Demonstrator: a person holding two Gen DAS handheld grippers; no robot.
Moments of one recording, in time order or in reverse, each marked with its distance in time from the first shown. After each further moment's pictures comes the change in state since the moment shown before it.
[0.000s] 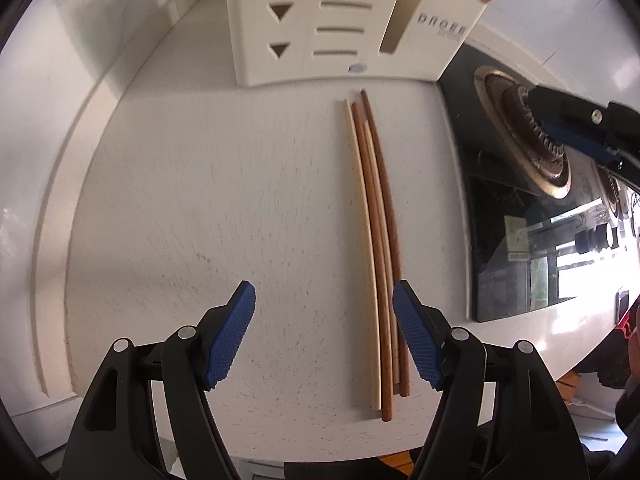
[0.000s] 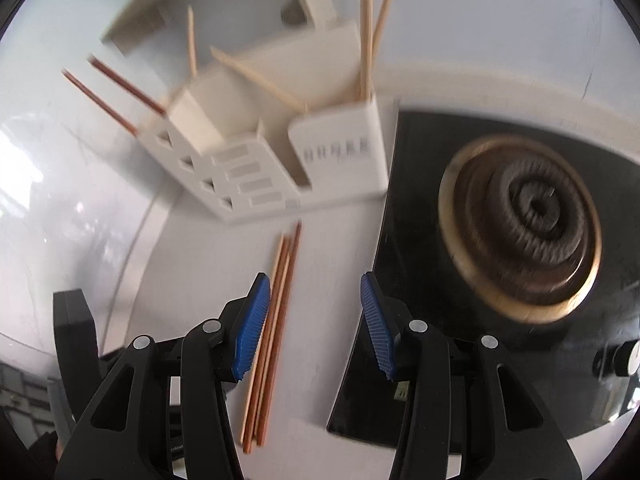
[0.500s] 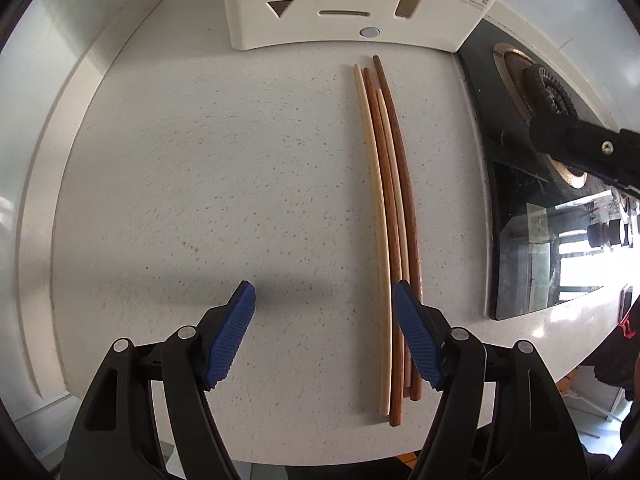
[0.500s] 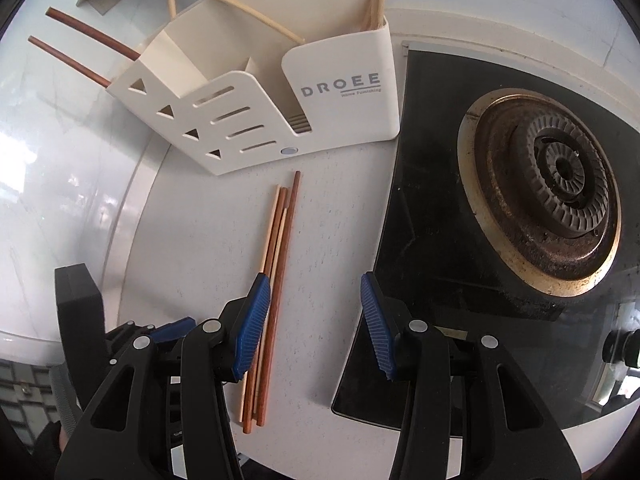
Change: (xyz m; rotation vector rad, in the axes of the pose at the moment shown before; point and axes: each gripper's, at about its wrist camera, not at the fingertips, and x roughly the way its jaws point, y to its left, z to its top) left arm 0.024 0.005 0.007 -0.005 0.095 0.011; right arm 0.030 0.004 -0.006 0.013 0.138 0.001
